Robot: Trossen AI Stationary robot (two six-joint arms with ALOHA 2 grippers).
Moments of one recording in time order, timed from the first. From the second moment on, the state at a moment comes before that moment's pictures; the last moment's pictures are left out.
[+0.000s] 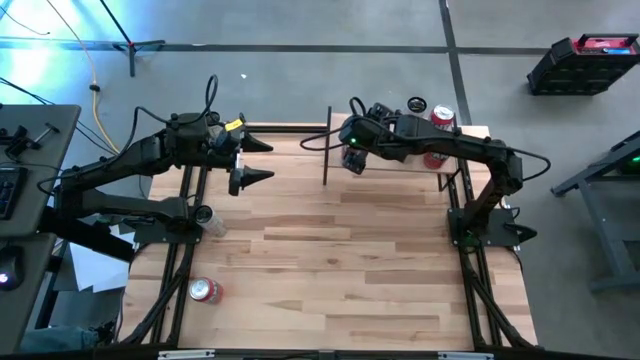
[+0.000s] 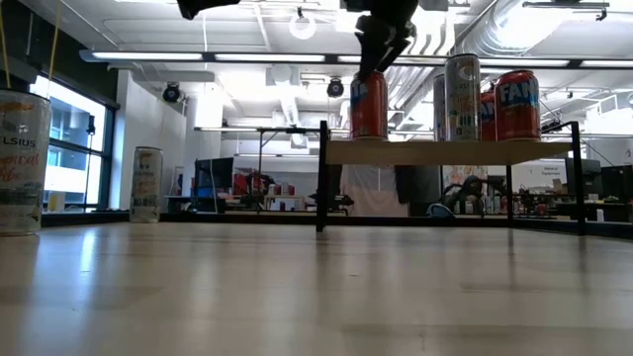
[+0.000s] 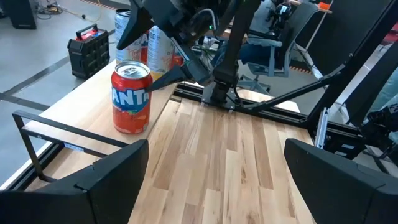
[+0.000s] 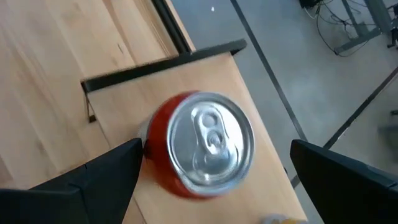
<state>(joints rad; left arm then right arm) 0.29 0.91 1.08 -0.45 0.20 -0.15 -0.21 1.70 1.79 -1.11 0.57 0.02</state>
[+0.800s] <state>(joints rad) 0.29 0.91 1.08 -0.45 0.20 -0.21 -0.24 1.71 1.79 -0.98 0.55 -0.14</state>
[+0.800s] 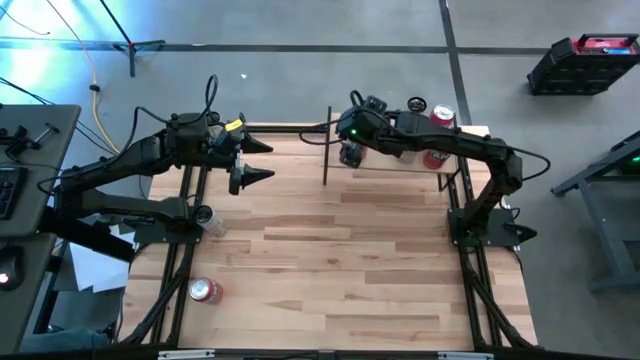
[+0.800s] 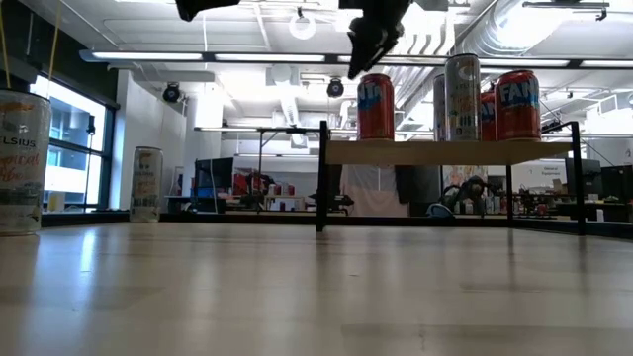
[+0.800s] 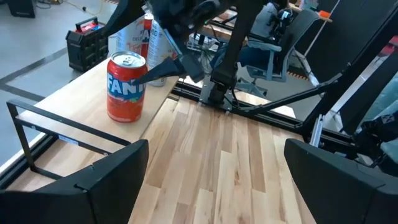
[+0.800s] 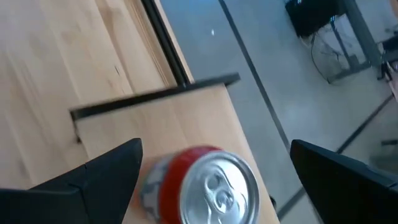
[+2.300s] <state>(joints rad) 0.29 0.91 1.08 -0.47 0.20 -0.21 -0.26 1.71 1.79 -1.07 0.60 -0.14</state>
